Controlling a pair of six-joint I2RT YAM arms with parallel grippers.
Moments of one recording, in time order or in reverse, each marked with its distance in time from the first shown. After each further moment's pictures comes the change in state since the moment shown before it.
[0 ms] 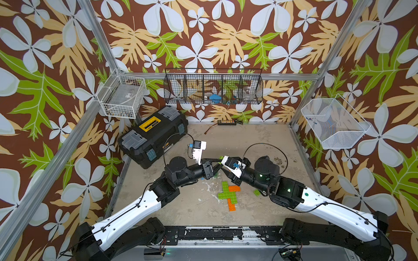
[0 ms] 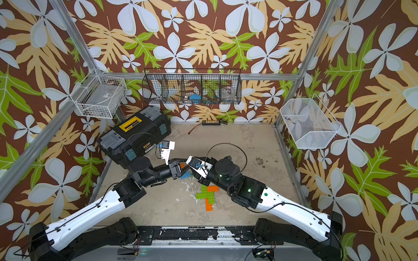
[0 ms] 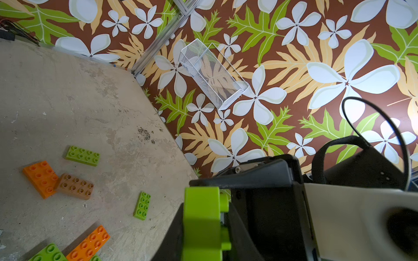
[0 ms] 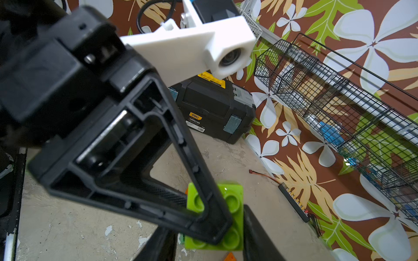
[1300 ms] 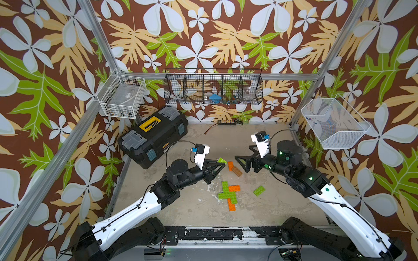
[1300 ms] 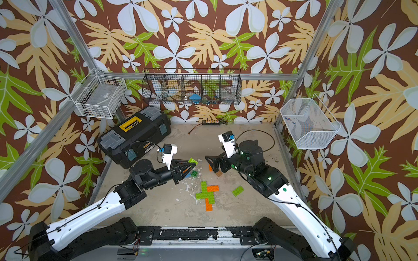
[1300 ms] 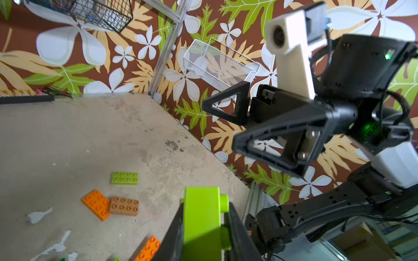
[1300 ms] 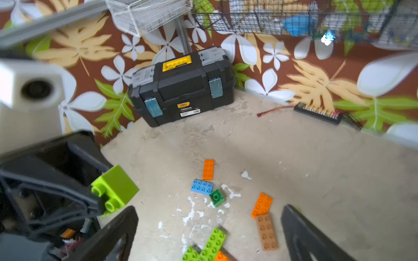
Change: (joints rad) left arm -0.013 0.003 -0.009 -0.023 -0.052 0.284; right arm -0.348 -0.088 0.100 -0.291 -0.318 0.424
